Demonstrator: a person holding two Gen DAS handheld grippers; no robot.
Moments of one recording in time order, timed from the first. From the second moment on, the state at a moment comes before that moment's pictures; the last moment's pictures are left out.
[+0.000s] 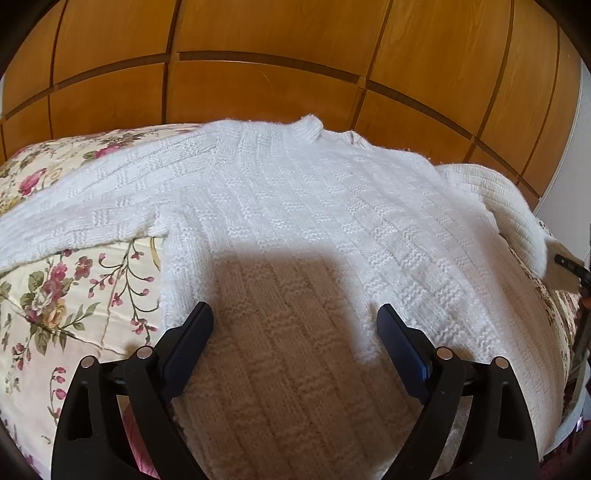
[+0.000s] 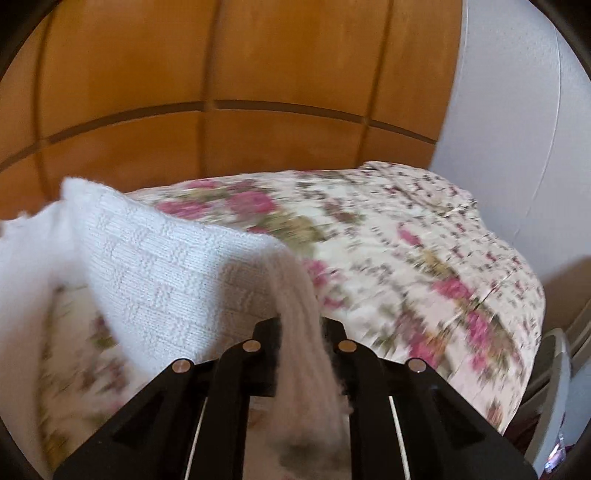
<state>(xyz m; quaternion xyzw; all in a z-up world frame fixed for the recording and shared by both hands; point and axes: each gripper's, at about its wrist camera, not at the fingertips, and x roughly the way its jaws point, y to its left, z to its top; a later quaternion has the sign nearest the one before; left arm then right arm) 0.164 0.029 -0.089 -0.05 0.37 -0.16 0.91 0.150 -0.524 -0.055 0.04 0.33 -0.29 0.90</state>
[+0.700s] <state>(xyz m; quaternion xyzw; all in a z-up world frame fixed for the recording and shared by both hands) 0.168 0.032 -0.092 -0.07 0.37 -0.17 0.91 0.137 -0.495 -0.065 0.20 0.29 -0.15 0.92</state>
